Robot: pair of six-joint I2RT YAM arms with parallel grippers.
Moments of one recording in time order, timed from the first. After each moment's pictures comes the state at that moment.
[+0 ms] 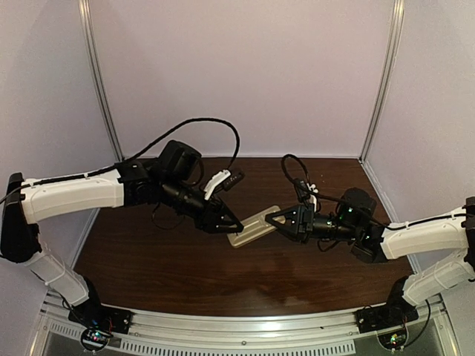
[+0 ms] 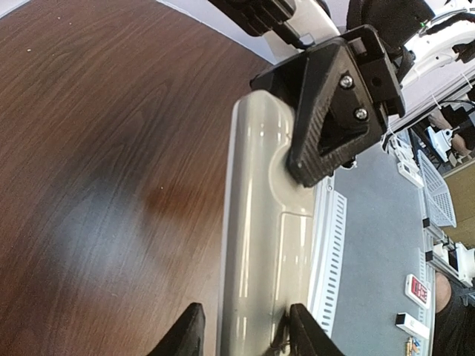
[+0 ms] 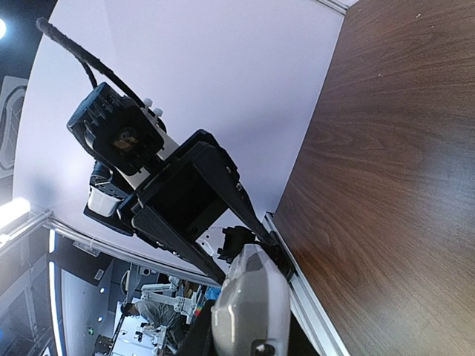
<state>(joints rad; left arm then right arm) -0.91 1.51 1.20 -0.41 0.61 -0.13 0.85 1.28 0.48 0.81 -0.51 1.21</state>
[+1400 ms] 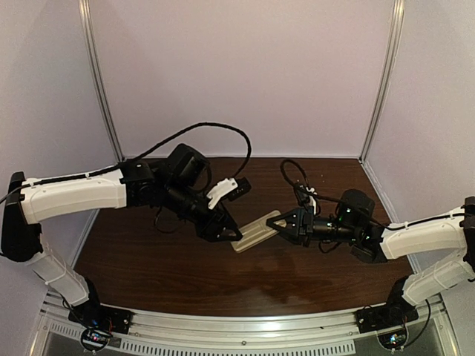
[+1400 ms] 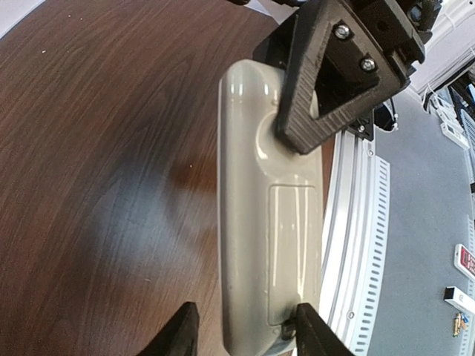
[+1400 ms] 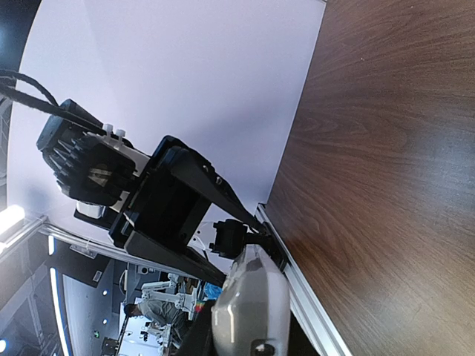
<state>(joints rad) -0.97 1.53 1.25 -0.54 0.42 0.03 0.82 1.29 0.47 0.78 -0.54 1.23</state>
